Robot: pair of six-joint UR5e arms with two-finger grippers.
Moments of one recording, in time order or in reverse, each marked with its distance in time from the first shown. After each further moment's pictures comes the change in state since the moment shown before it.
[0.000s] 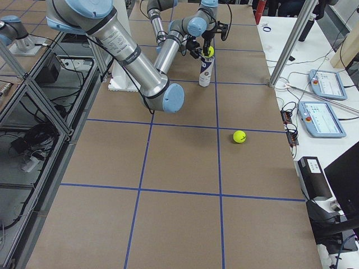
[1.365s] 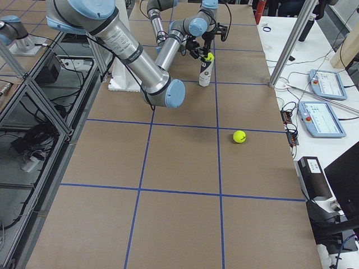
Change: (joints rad) left arm 0.002 0.000 -0.001 0.000 0.000 0.000; right arm -0.038 0.034 -0.069 0.003 -0.049 0.000
